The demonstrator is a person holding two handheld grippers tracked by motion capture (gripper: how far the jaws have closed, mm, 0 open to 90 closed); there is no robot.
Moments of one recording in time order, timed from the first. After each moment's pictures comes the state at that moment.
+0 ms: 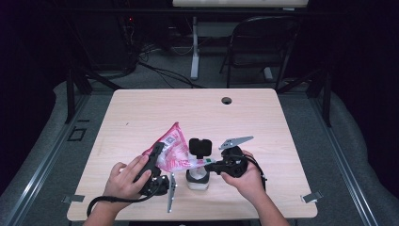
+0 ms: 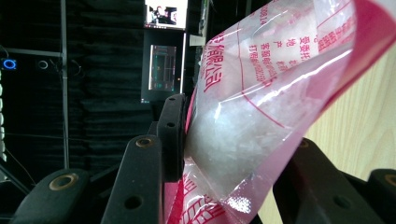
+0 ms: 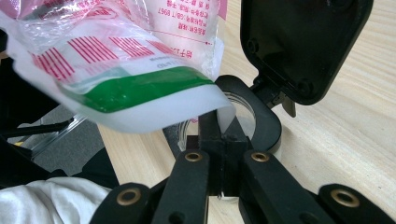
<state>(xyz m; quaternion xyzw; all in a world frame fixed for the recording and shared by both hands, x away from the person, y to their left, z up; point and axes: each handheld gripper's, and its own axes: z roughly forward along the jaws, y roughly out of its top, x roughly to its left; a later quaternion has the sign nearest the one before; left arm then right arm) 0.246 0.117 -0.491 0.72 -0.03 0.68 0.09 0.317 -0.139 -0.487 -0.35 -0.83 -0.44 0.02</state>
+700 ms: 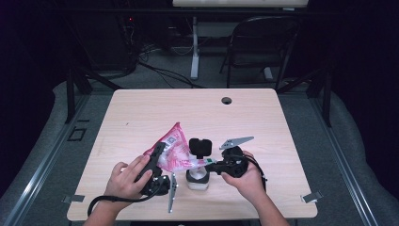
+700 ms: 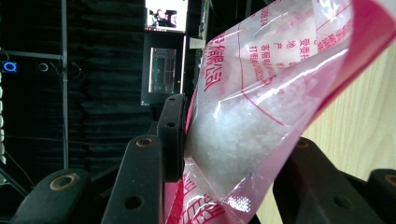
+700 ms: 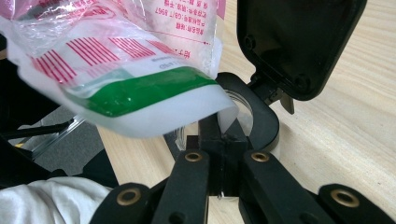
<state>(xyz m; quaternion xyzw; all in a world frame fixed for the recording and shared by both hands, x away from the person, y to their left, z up) 0.246 0.115 -0.491 0.72 -0.04 0.68 0.09 0.317 -0.141 -0.489 -0.36 -0.83 -0.43 0.02</state>
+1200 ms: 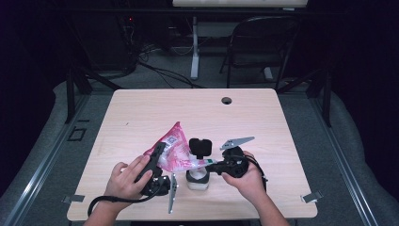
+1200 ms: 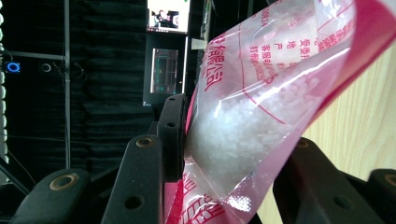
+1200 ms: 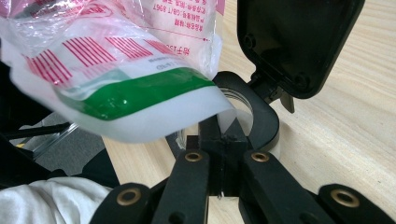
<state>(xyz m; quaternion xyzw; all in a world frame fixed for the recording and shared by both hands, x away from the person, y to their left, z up) 0.244 0.114 -0.489 0.72 -0.04 0.69 0.09 0.317 -0.142 -0.489 -0.36 -0.83 -0.43 0.02</state>
